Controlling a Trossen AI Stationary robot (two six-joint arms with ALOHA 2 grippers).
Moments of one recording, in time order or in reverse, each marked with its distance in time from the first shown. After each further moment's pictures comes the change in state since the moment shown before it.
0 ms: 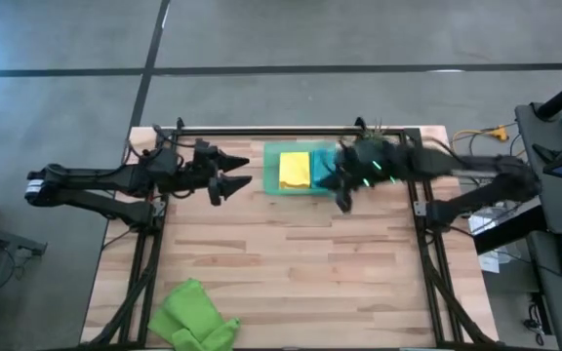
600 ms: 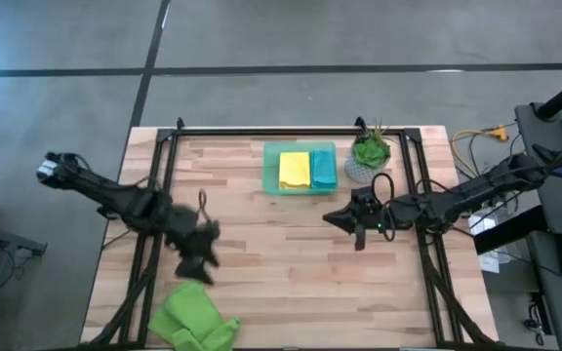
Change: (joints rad) left arm -0.379 0.073 0.002 -0.524 0.565 -0.336; right arm 0.417 -0.184 -0.617 0.896 0.415 0.358
